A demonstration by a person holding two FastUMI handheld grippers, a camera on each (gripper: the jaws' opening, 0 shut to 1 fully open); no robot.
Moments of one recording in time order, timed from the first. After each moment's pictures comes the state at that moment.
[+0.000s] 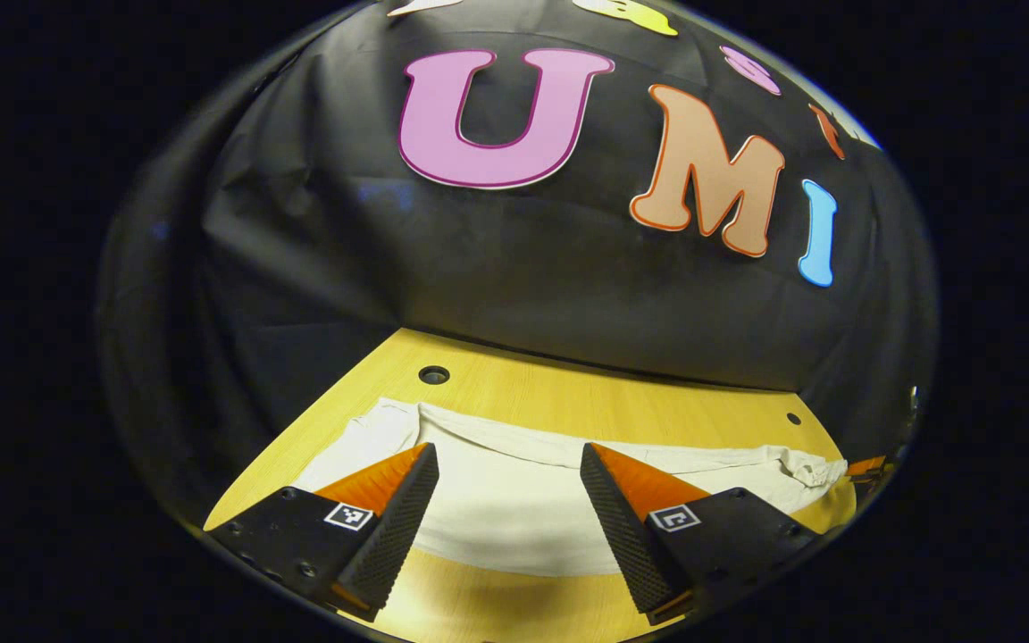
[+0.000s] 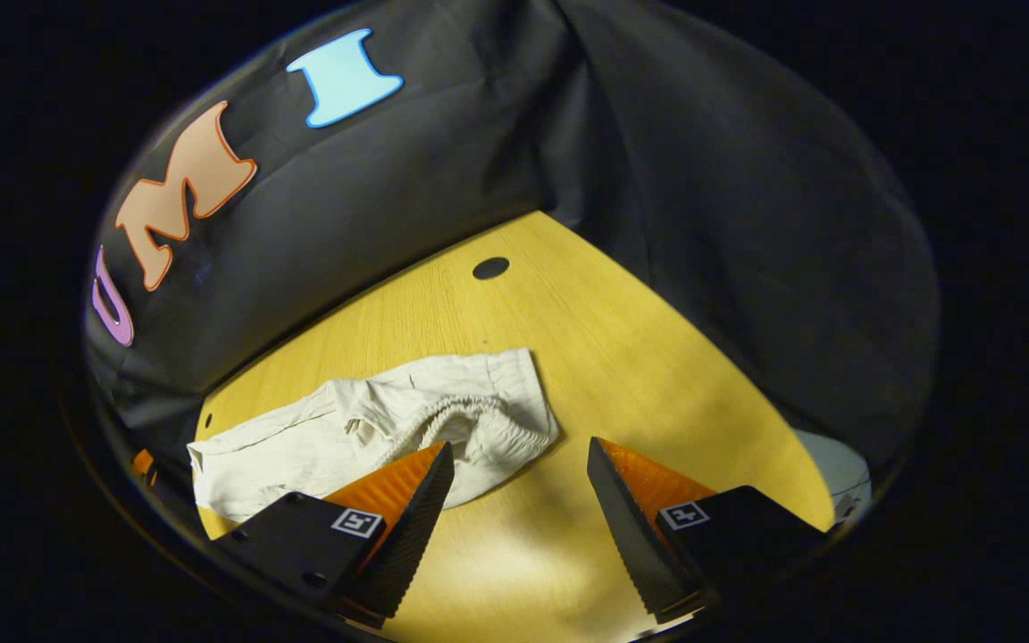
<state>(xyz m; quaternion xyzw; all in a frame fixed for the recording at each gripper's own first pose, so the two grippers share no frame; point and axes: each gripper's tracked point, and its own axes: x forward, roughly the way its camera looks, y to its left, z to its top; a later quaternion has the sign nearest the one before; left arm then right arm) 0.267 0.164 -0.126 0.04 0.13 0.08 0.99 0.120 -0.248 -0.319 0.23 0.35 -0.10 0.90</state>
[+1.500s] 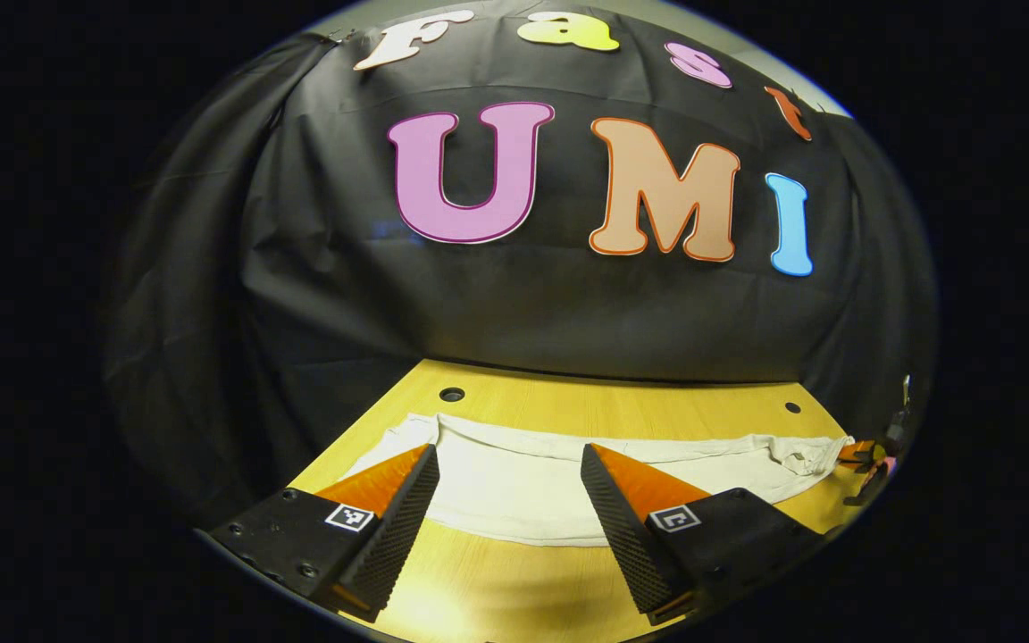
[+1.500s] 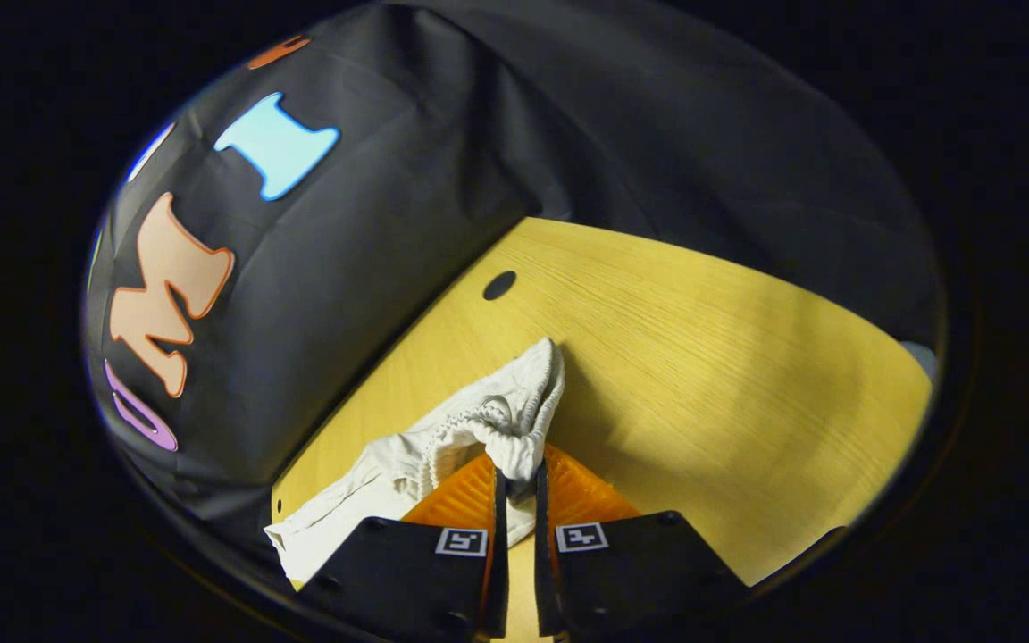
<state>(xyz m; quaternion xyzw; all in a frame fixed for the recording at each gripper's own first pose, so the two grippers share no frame) 0.206 0.125 -0.096 0.10 0.09 0.10 0.99 0.156 -0.220 -0.304 0.35 0.27 -0.11 0.89</state>
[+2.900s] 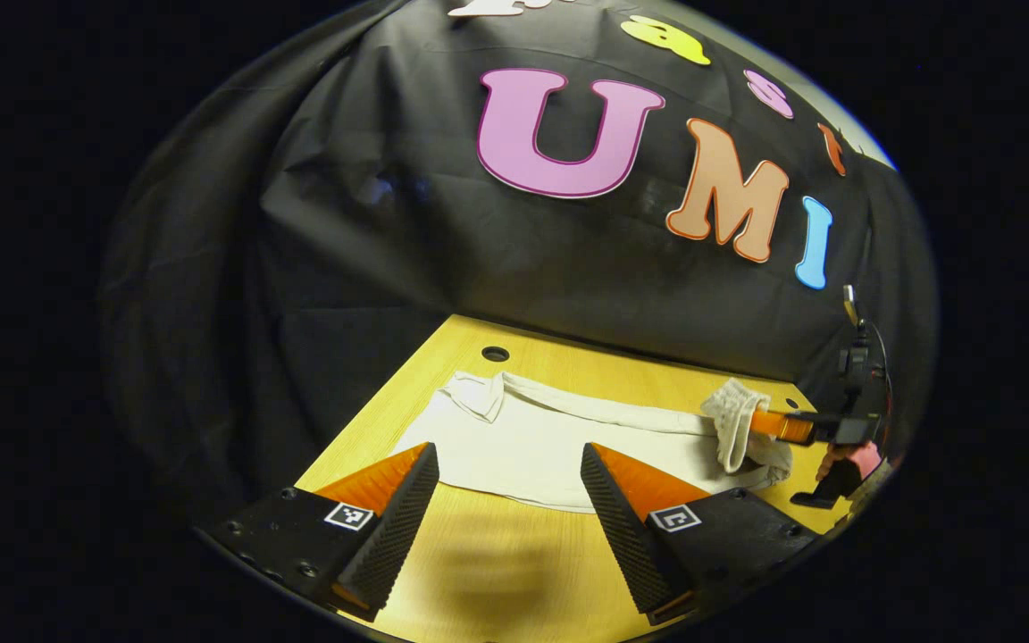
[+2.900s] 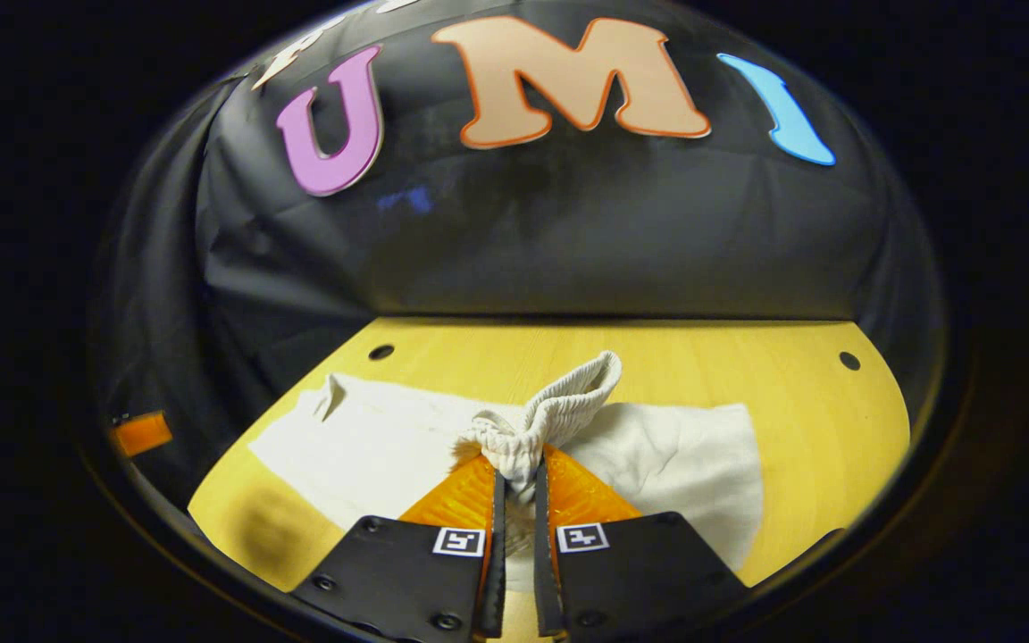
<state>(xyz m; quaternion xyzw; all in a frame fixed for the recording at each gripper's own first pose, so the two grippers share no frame) 0.183 0.271 -0.125 0.02 0.14 0.08 0.99 0.212 0.203 -0.248 0.02 0.27 0.16 0.95</state>
